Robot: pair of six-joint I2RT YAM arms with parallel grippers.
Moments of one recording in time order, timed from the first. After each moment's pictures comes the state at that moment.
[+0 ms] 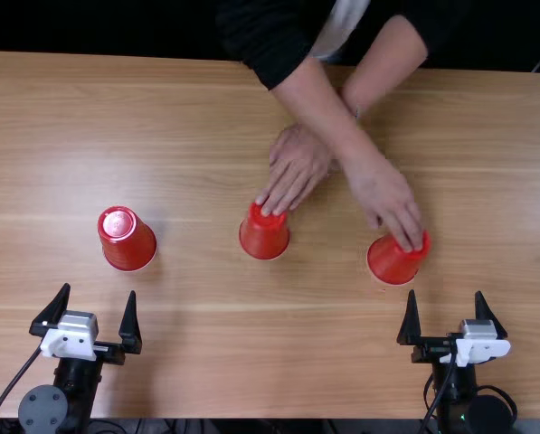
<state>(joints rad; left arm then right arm) 0.03 0.01 0.01 -0.05 0.15 -0.04 -0.10 0.01 0.02 0.01 -0.09 -0.09</state>
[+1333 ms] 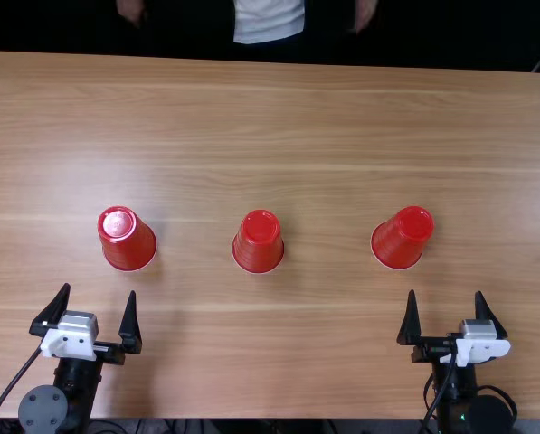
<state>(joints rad) 0.03 0.01 0.01 -0.05 0.15 -0.04 -0.10 0.01 0.02 0.01 -0.09 -0.09</state>
